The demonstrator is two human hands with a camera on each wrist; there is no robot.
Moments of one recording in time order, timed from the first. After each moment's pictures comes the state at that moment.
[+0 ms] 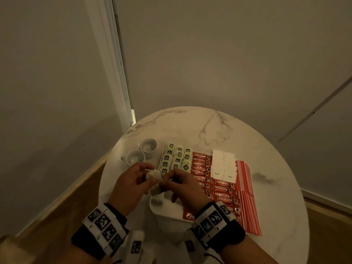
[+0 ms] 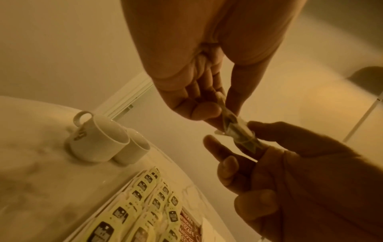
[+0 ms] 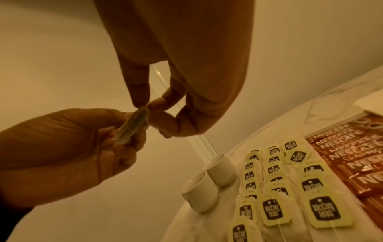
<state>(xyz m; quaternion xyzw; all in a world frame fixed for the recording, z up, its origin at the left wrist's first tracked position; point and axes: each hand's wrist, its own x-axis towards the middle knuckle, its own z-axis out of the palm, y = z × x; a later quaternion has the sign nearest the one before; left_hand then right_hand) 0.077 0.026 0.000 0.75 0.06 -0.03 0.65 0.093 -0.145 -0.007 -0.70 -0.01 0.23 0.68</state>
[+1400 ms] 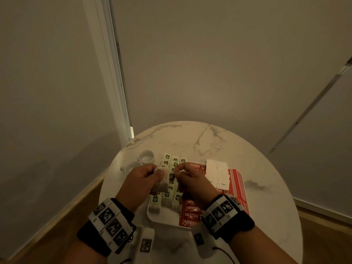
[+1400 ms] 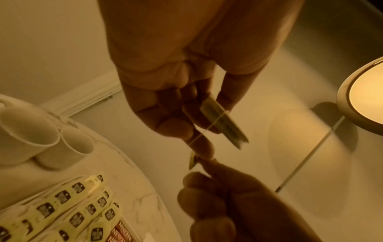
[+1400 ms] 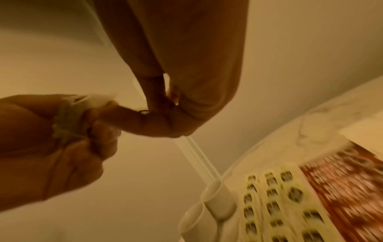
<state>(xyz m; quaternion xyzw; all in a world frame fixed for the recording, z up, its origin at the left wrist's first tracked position) 0.069 -0.004 0.060 0.72 0.04 -0.08 0.69 0.092 -0.177 0.039 -0.67 0.01 0.24 0.70</state>
